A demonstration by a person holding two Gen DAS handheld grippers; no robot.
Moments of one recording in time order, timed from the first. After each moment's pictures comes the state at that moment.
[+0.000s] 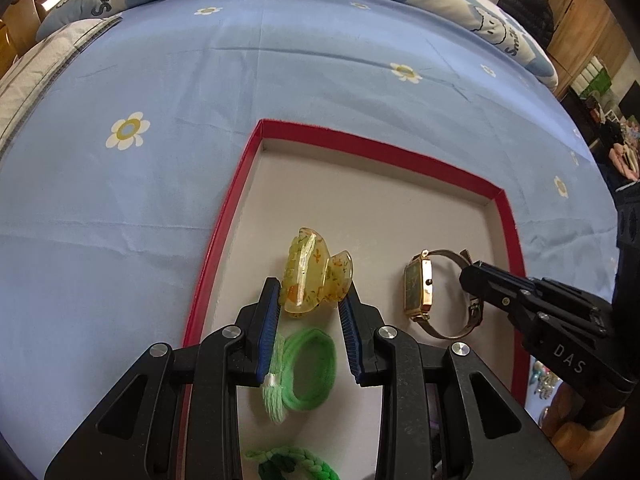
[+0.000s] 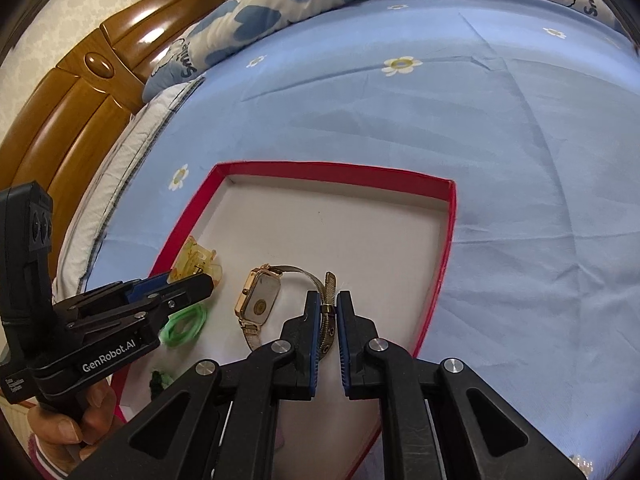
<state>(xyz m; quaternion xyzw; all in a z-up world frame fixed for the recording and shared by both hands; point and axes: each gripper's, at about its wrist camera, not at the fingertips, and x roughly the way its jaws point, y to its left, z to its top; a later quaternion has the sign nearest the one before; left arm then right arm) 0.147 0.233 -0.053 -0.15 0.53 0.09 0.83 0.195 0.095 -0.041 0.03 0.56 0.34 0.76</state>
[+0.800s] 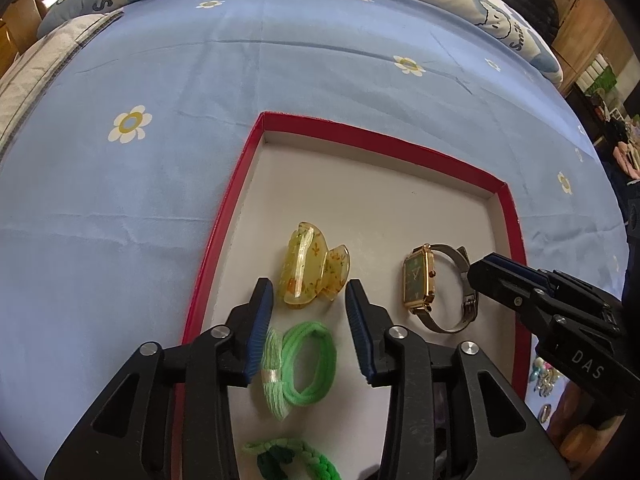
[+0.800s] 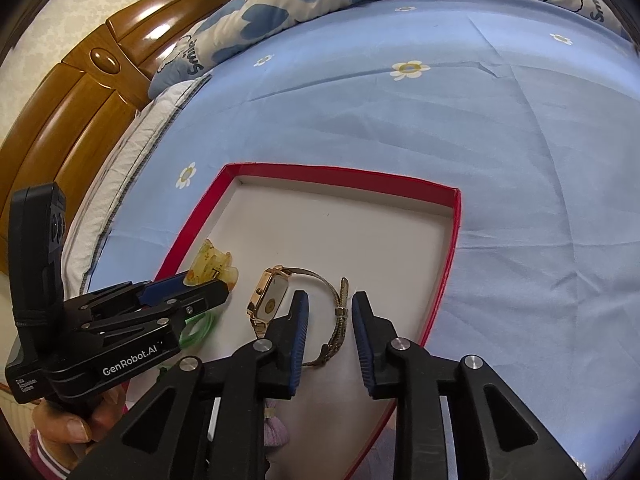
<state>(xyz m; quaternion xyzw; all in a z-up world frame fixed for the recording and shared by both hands) 0.147 0.233 -0.049 -0.15 0.54 0.10 0.82 0.195 0.097 -0.033 0.03 0.56 0.34 0.75</state>
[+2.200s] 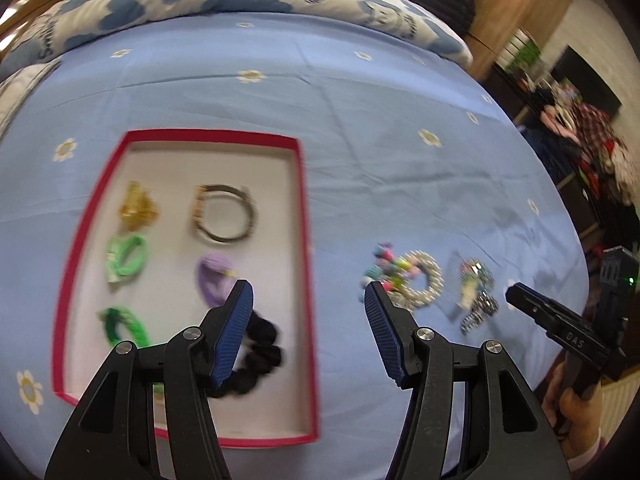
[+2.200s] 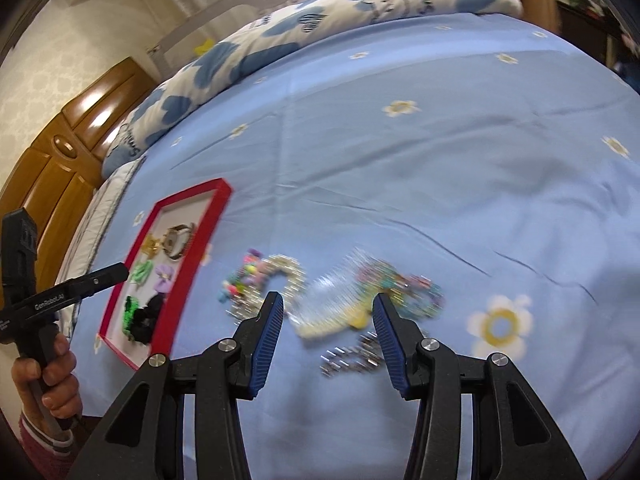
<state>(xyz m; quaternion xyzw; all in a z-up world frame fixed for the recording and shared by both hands) 0.087 0.093 0.020 -0.14 0.50 -0.03 0.85 0.107 -0.159 0.012 0.11 0.52 0.20 0.82</state>
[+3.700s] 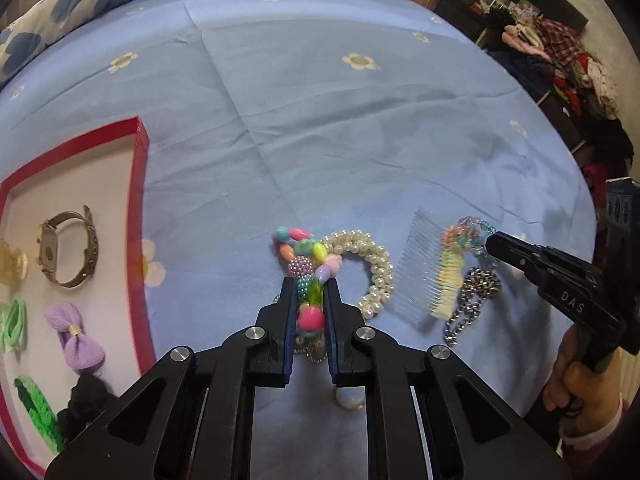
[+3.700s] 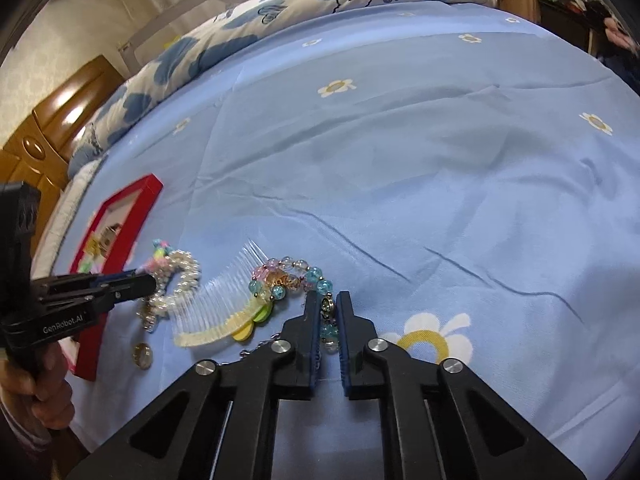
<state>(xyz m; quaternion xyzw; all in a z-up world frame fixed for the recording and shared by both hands) 0.136 0.004 -0.029 -0.05 0.55 -0.11 0.83 0.128 -0.200 -0.029 0.09 0.52 0.16 0.83</state>
